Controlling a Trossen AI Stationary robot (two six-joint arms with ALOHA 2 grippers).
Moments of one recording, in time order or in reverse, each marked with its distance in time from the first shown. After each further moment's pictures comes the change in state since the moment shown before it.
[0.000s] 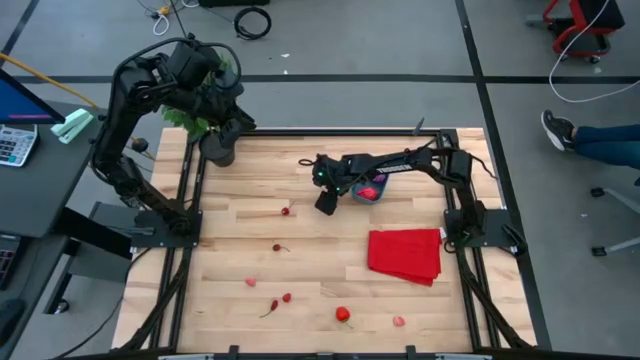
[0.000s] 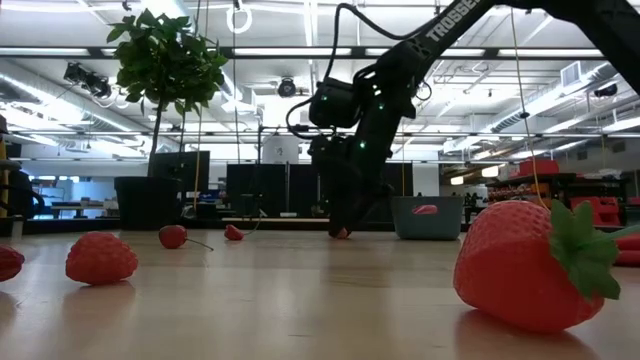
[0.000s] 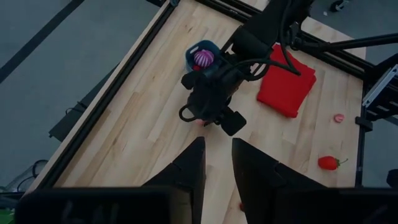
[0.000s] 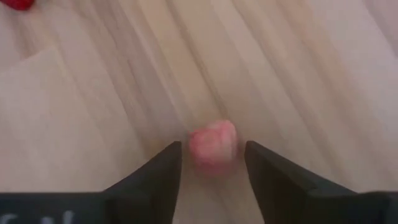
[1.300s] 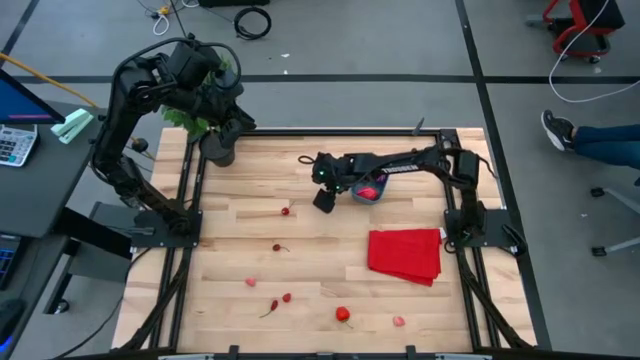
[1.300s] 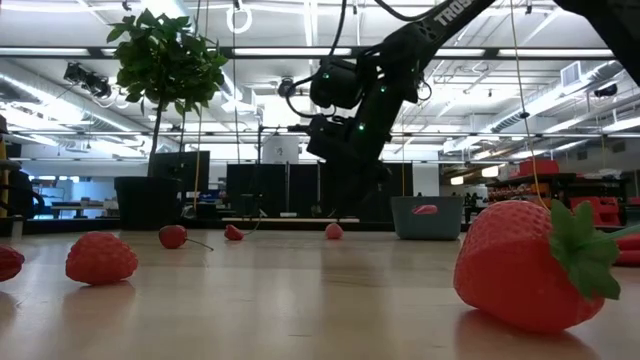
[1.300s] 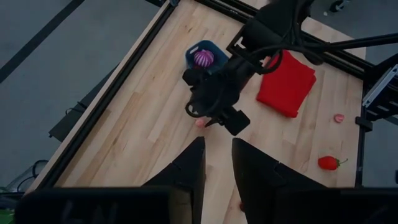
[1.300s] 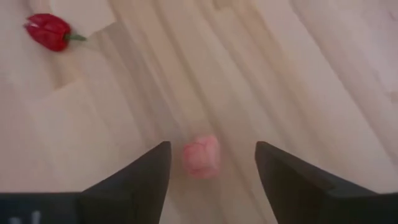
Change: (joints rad) left arm 0.000 0.000 0.000 0.001 0.000 0.000; right arm 0.012 -0.057 0.000 0.022 0.070 -0.002
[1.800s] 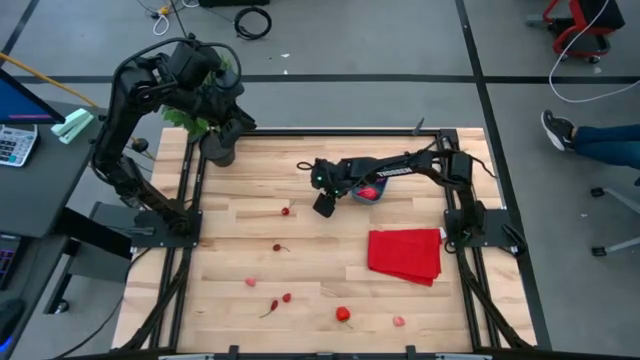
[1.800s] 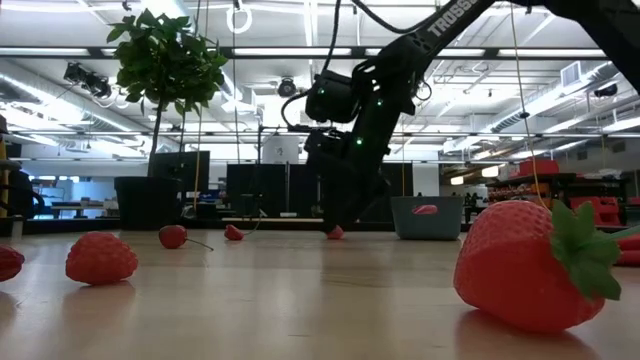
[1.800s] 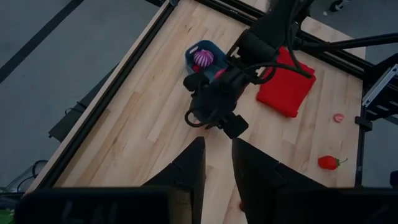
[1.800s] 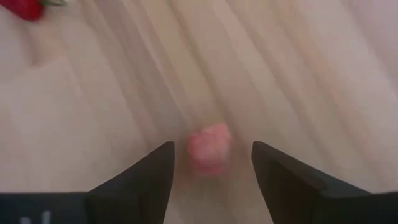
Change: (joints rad) left arm -0.001 0.000 0.000 0.000 0.000 0.000; right arm 0.017 0.053 0.000 0.008 0.007 0.010
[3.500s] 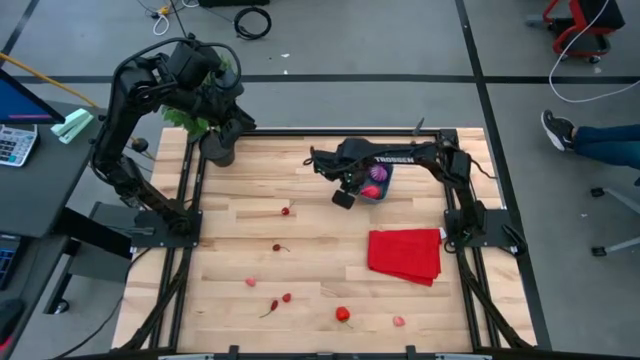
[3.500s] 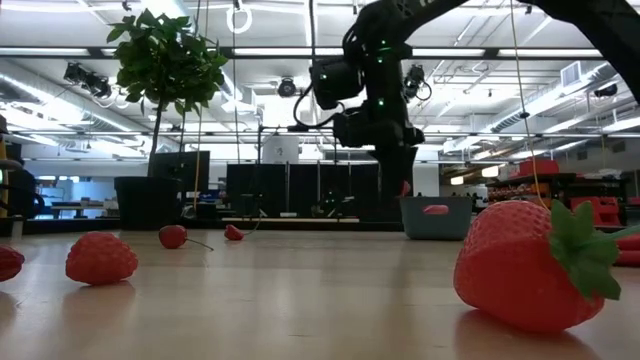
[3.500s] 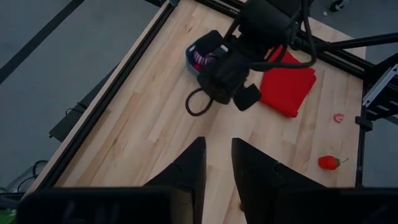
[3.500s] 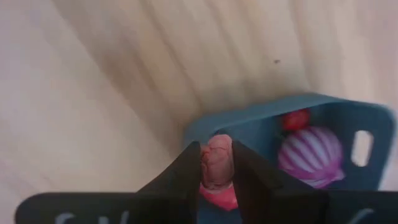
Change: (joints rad) left arm 0.000 0.000 0.000 0.000 0.000 0.002; right arm -0.029 0.015 0.325 -0.816 0.110 -0.009
